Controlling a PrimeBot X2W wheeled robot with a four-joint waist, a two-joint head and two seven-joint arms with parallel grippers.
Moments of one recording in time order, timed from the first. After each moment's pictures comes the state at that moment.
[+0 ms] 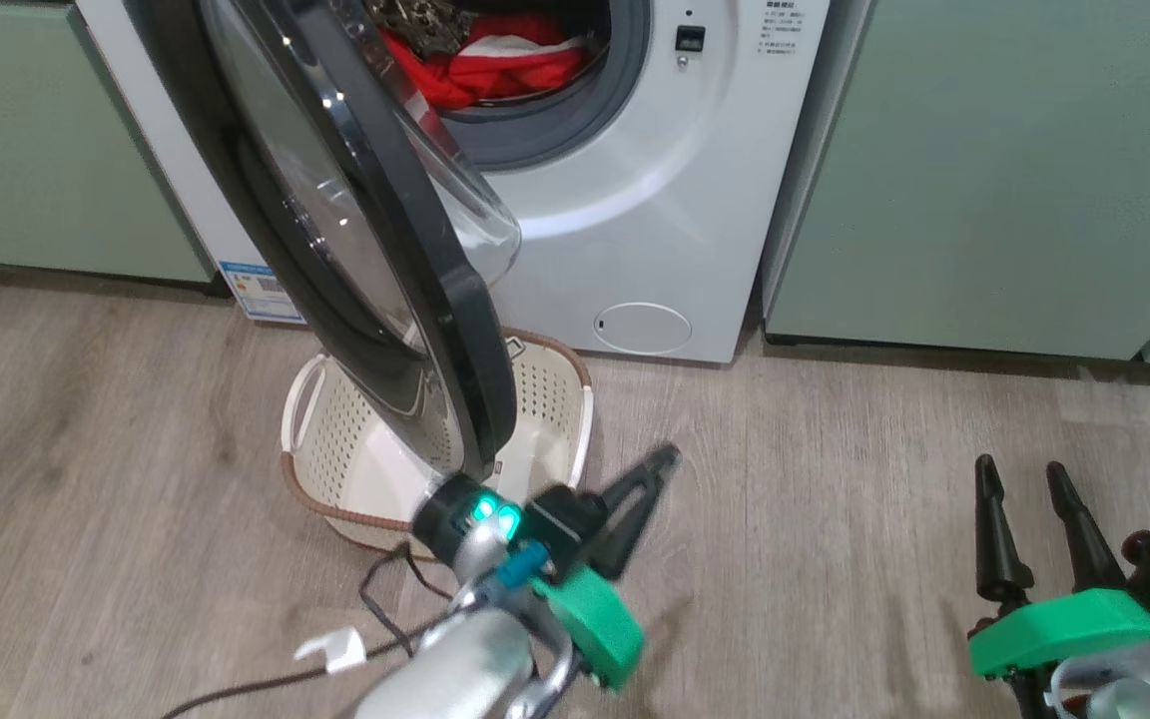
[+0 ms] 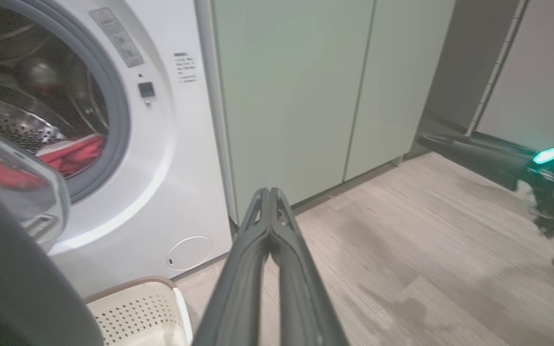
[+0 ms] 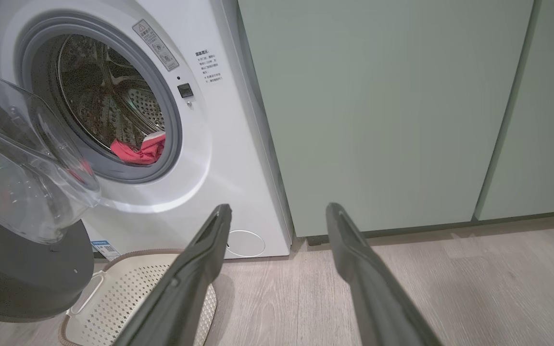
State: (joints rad) left arm -0.37 0.05 -0.80 0.39 -0.37 0.04 -0.25; right arm -0.07 -0.12 0.02 0.35 0.38 0.13 -0.26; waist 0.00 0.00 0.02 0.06
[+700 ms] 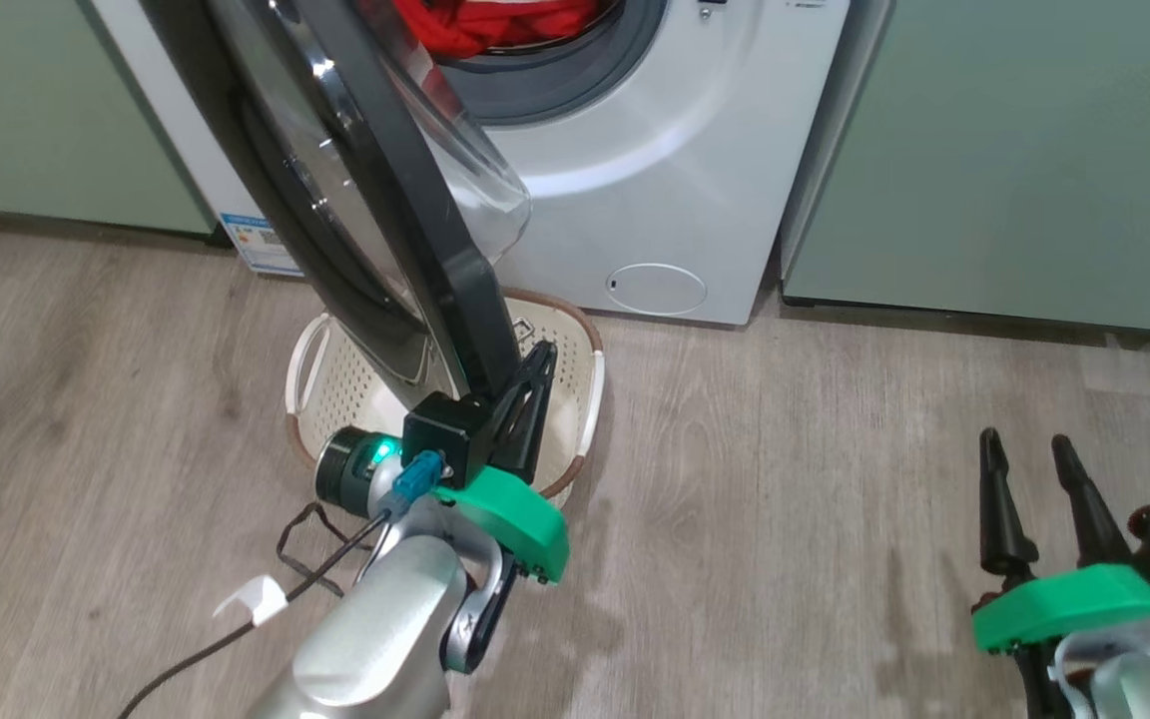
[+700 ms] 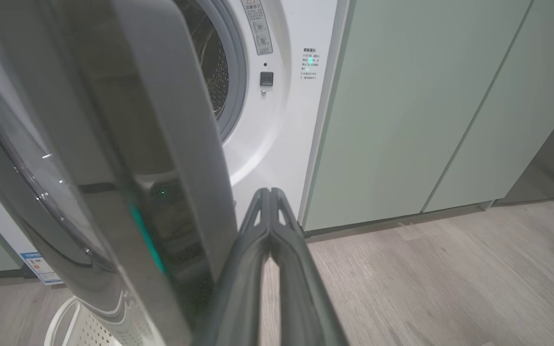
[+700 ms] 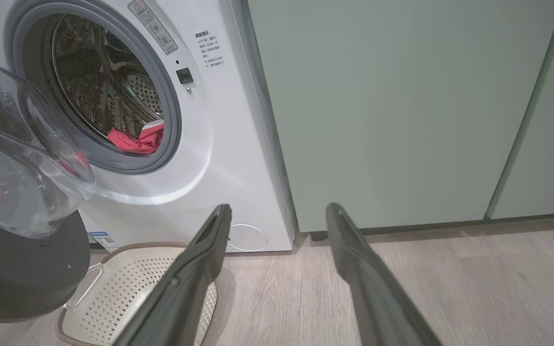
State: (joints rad) left arm -0.42 0.04 -0.58 0.44 -0.42 0.12 -0.26; right arm -0.10 -0.13 0.02 0.36 0.38 0.13 -0.26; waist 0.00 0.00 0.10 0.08
